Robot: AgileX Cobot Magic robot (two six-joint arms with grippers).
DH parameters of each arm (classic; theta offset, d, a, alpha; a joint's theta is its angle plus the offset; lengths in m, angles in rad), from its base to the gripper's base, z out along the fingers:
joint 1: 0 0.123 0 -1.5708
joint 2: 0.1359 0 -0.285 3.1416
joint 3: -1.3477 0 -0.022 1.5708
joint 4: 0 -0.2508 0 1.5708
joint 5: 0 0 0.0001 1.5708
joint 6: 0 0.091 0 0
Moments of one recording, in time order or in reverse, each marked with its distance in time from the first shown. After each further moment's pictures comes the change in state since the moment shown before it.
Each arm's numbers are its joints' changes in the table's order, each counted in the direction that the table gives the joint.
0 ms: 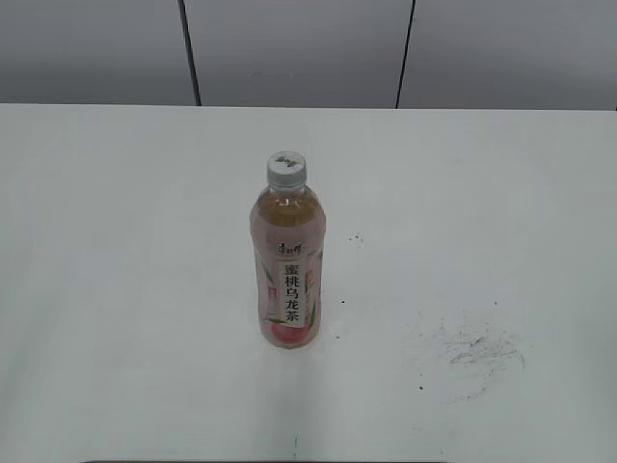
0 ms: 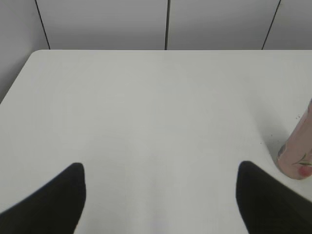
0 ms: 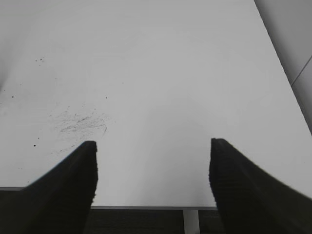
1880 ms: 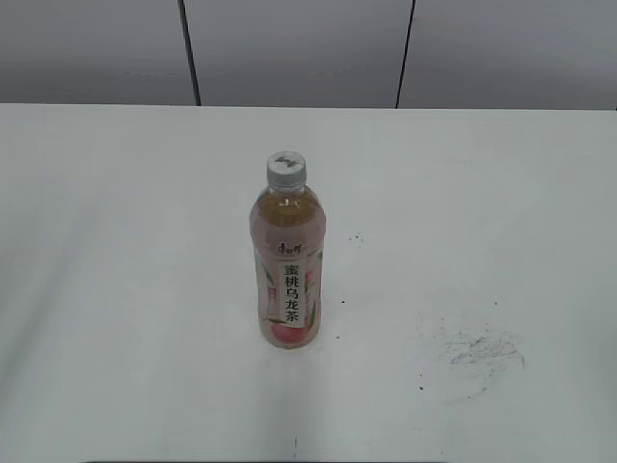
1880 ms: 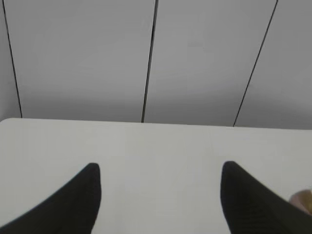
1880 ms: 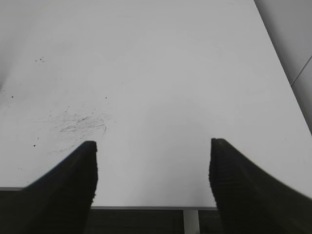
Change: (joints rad) left arm -0.055 0.295 0.004 0.090 -0.518 0.000; right arm 0.000 0.000 0.000 0.000 0.000 0.000
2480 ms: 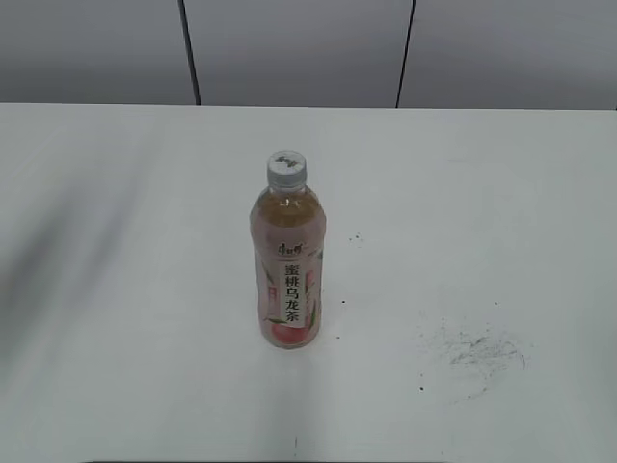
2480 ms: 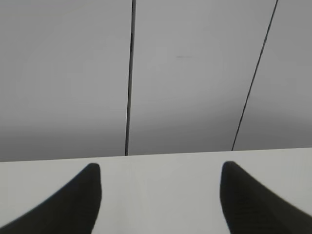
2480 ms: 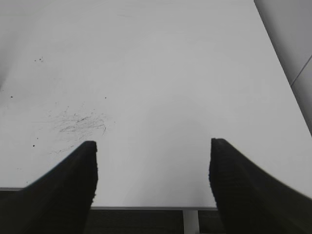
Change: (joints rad) left arm -0.163 0.665 -0.002 0.027 -0.692 0.069; right arm 0.000 0.000 0.000 0.000 0.000 0.000
